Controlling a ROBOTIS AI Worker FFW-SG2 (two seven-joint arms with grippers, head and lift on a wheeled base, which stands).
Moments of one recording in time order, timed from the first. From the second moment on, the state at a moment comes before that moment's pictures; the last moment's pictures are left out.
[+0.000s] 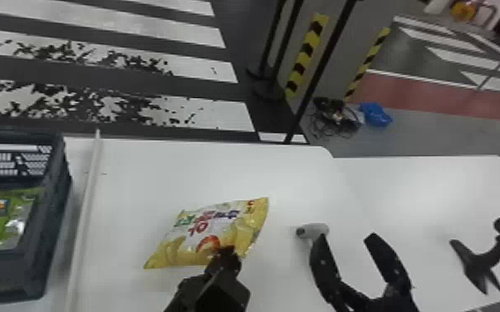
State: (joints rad) left arm 0.18 0.17 -0.84 -1.89 -0.20 0.43 0.11; right arm 1.01 -0.20 -0.12 -2.29 -0.28 -0.30 -0.05
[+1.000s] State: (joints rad) left arm 0.19 0.19 -0.90 -1.80 -0.21 0.41 0.13; right arm 1.00 -0.20 -0.12 -2.29 -0.29 -0.30 -0.05
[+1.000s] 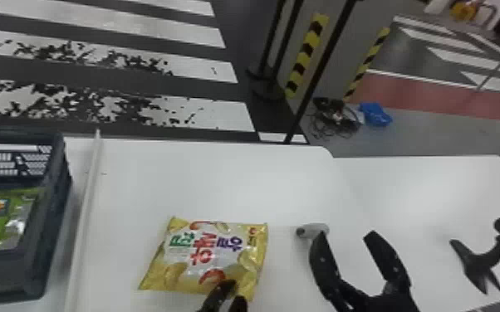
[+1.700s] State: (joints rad) left arm 0.26 0.21 -0.75 -2.03 -0.13 0.40 0.10; right arm 0.99 -0.20 -0.11 -2.28 -0.29 -0.31 -0.05
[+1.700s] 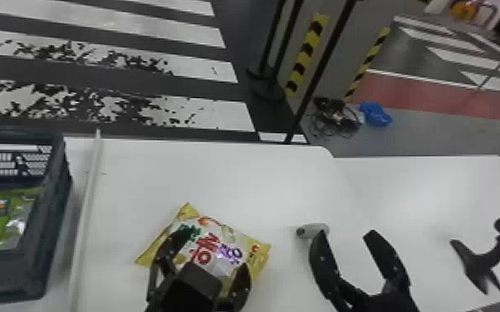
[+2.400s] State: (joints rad) left arm 0.49 0.28 -0.42 -2.30 -0.03 0.35 0.11; right arm 0.95 -0.22 -0.10 -2.25 -0.30 -0.29 -0.05
